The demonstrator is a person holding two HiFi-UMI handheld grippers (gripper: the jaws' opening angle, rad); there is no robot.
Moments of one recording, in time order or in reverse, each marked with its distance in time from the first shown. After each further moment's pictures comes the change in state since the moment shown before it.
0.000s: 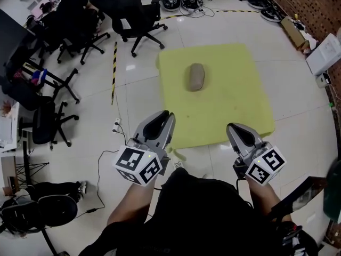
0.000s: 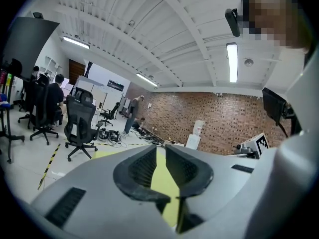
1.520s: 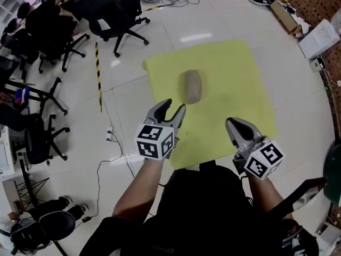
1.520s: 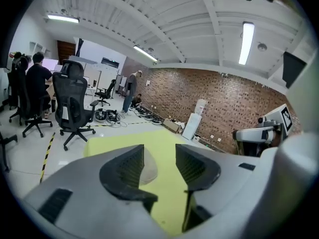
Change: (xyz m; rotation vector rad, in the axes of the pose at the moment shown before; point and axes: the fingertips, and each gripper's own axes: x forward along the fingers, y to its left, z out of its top) left arm 0.172 0.105 -0.081 -0.007 0.287 -0.043; right arm 0.092 -0.095 -0.002 0.046 0.077 -0.145
